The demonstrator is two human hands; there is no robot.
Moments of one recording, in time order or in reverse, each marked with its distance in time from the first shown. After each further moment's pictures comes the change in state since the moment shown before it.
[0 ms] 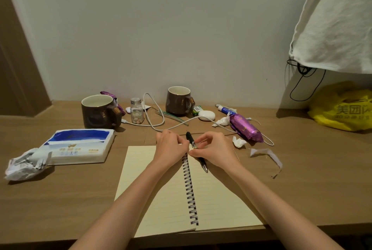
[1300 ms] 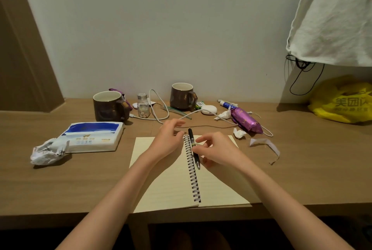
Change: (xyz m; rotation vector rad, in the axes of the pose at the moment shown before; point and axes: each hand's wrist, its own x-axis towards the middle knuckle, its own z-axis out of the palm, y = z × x) left_hand -0.012 -0.018 -0.025 -0.207 -0.090 0.196; right_hand -0.042 -0.018 -0.011 0.036 -0.242 0.018
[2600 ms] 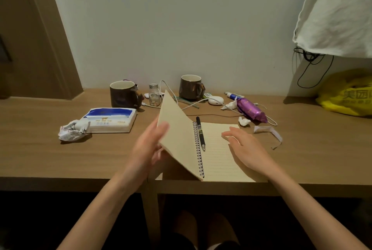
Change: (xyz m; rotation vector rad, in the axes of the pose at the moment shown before) left_hand -0.152 0.065 -0.053 -0.771 0.018 -0.157; right_hand -0.040 0.055 -0.012 -0.336 0.235 -0.187
